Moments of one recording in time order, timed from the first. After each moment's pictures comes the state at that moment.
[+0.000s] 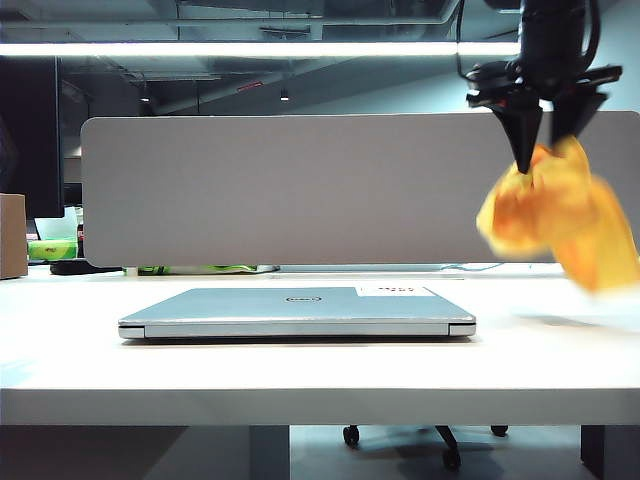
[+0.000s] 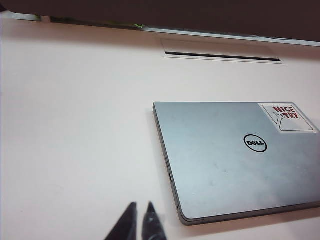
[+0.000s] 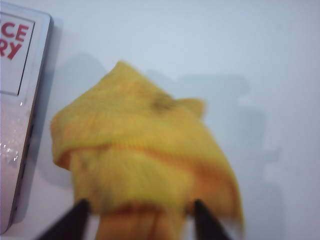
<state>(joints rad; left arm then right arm) -0.01 0.60 0.42 -0.06 0.23 -0.09 0.19 1.88 1.90 -1.11 0.24 -0.07</state>
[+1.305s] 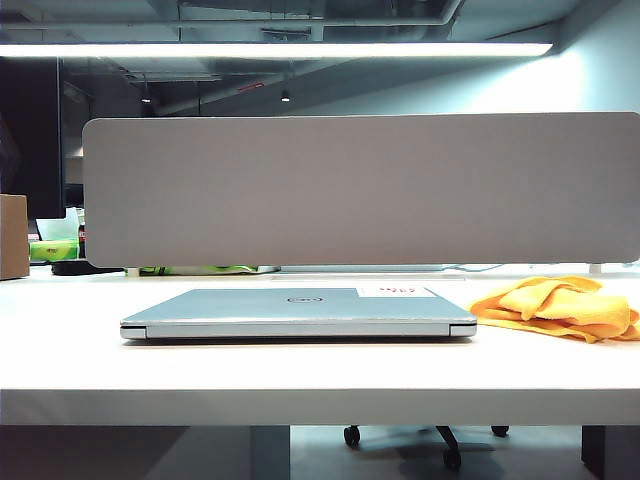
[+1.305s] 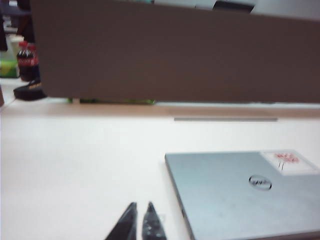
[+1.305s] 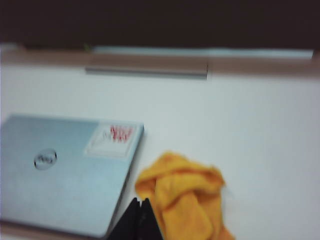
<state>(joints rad) -0.01 0.01 0.15 -0.05 0.17 -0.07 0.20 0.60 0.59 -0.19 0.05 0.06</state>
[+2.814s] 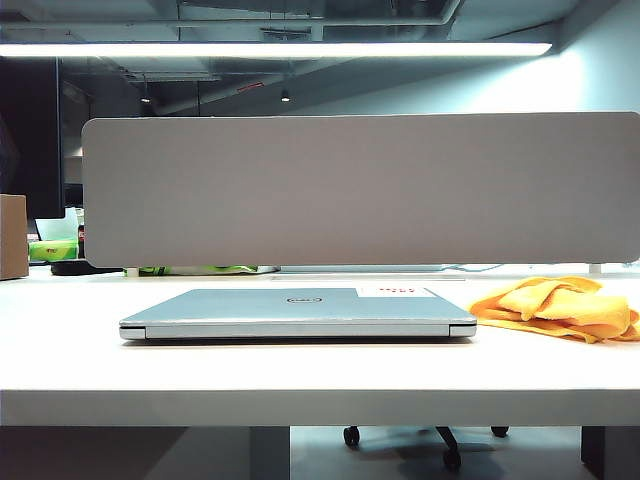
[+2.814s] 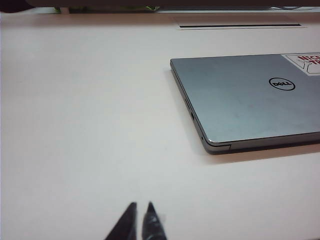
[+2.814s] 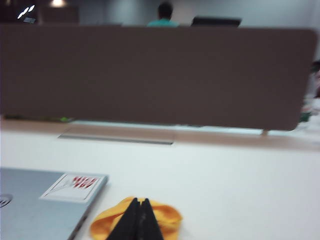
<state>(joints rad) -0.01 0.01 0.03 -0.22 0.17 0.02 0.04 0.03 0.07 0.16 -0.02 -0.03</state>
